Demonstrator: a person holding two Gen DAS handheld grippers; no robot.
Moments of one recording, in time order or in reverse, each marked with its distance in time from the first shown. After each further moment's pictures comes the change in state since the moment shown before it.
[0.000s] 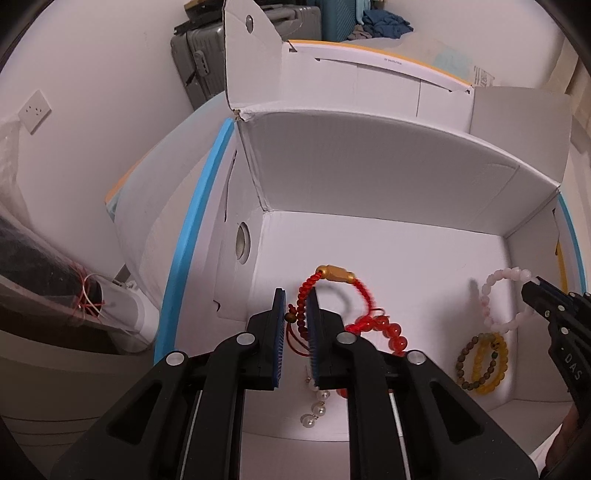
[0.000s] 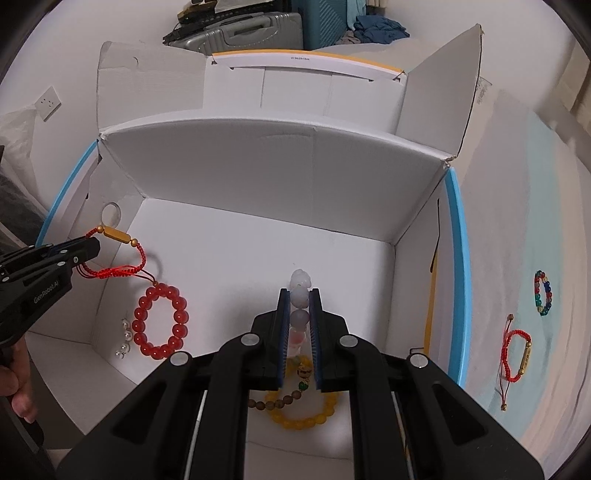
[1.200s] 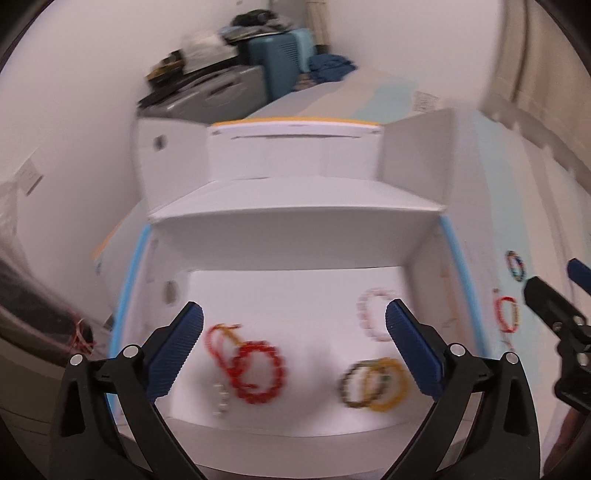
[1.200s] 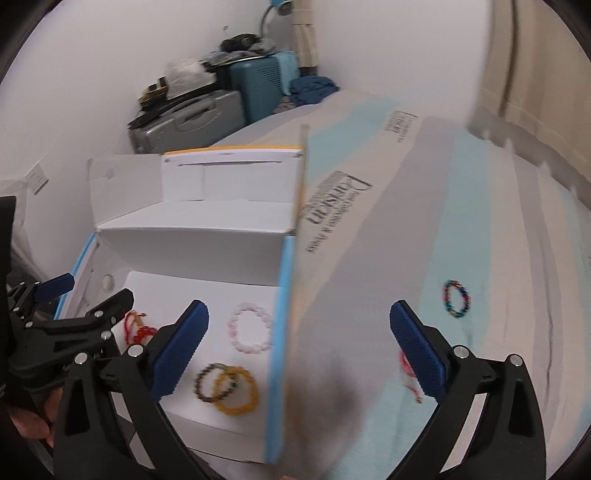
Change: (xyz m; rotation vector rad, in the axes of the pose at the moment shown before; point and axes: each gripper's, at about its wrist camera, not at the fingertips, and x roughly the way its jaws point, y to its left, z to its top) left arm -0.094 -0.119 0.002 0.111 -0.192 -0.065; right arm -0.124 -0.102 -0.023 0.171 -0.238 -0.102
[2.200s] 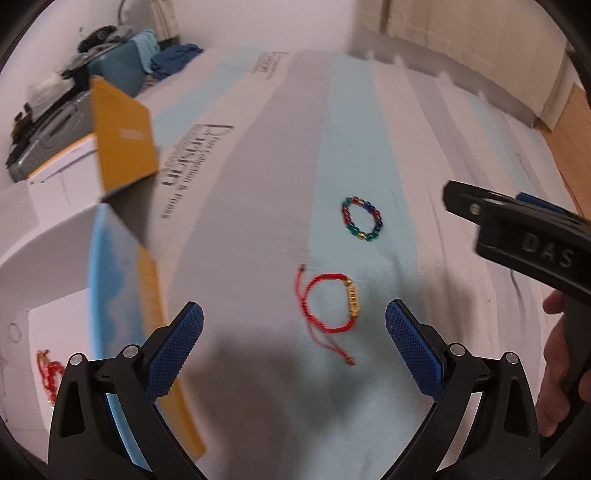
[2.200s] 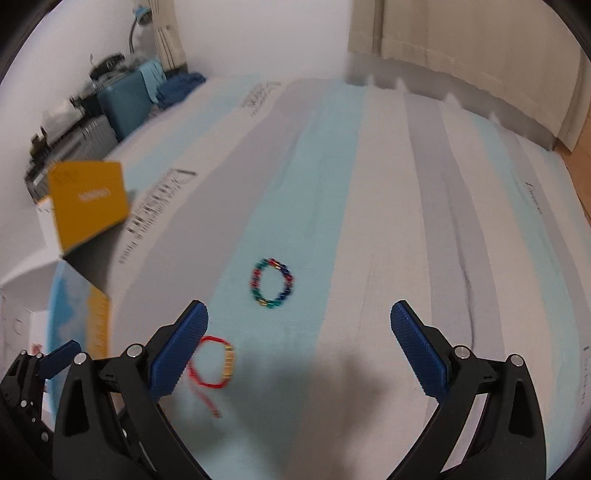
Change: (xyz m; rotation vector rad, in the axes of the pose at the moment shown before) left arm 0.050 -0.270 -0.026 0.264 0.078 -0.267; right arm 0.043 -0.241 -0.026 0.220 0.074 -0.210
